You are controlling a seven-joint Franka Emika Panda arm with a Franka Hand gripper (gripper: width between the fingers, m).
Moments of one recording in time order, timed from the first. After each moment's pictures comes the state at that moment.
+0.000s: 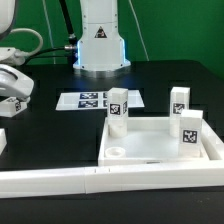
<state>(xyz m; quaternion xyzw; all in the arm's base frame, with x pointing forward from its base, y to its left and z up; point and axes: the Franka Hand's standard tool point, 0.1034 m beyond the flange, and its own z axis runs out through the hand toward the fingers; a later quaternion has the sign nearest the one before) 0.367 -0.224 0.036 -0.89 0.22 0.38 0.14</state>
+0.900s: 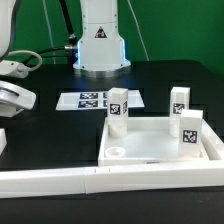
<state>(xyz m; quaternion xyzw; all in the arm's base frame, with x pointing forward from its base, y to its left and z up) 0.337 -0.218 0.009 -0.85 0.27 0.42 0.15</state>
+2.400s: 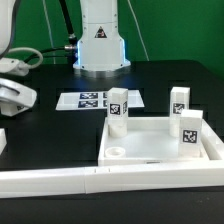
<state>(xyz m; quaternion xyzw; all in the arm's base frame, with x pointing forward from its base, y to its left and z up) 0.352 -0.208 0.030 -0.86 0.26 0.42 0.14</state>
